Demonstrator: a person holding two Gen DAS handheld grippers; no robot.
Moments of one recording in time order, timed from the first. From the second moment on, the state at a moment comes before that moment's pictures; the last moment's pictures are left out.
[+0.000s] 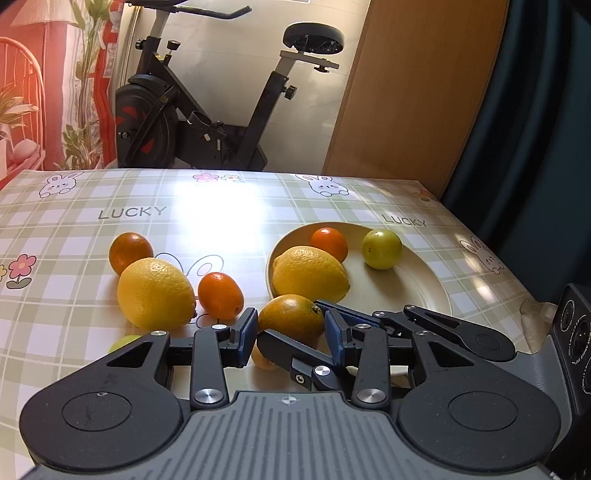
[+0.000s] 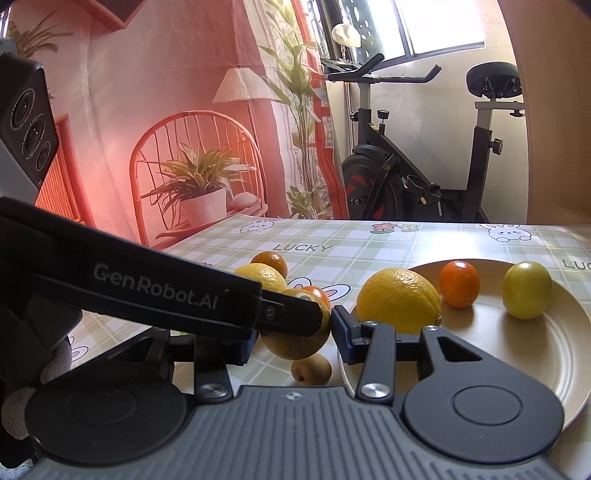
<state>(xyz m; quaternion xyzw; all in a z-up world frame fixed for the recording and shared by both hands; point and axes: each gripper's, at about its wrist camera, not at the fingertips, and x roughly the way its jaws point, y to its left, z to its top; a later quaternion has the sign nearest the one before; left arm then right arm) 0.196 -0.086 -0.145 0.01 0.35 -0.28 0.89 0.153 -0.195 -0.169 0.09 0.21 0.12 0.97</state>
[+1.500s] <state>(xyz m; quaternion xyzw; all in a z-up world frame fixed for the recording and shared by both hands) 0.244 -0.199 -0.166 0.04 0.36 -0.32 0.87 0.171 -0.296 -0.174 0.14 0.25 -0.02 0.96</state>
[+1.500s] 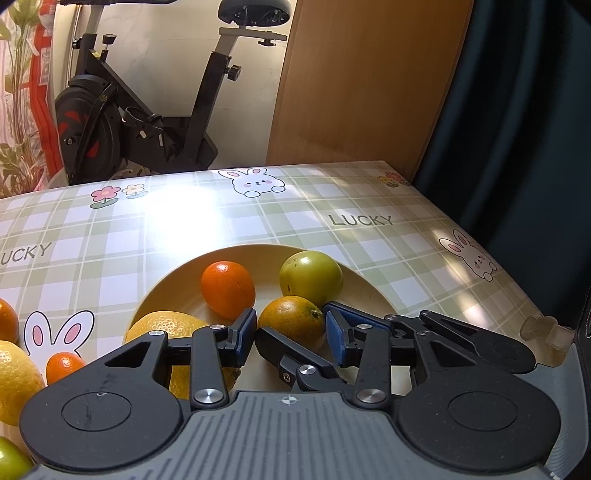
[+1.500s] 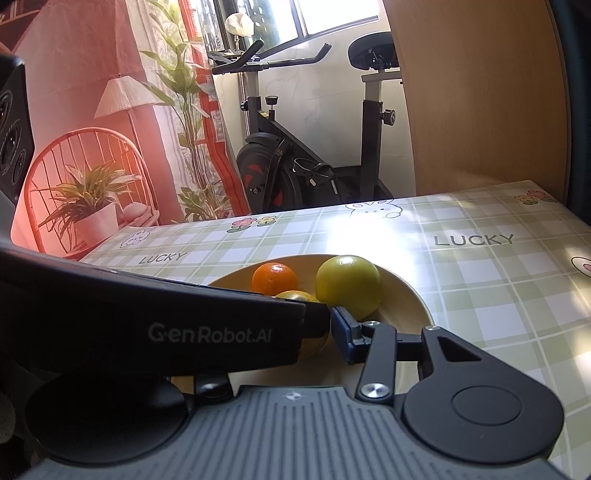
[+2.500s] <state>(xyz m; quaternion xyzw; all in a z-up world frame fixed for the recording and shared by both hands) 0.226 -0.023 -0.129 -0.07 0.34 -0.22 0.91 0.149 -0.285 -0.170 0.11 0.20 0.00 0.97</state>
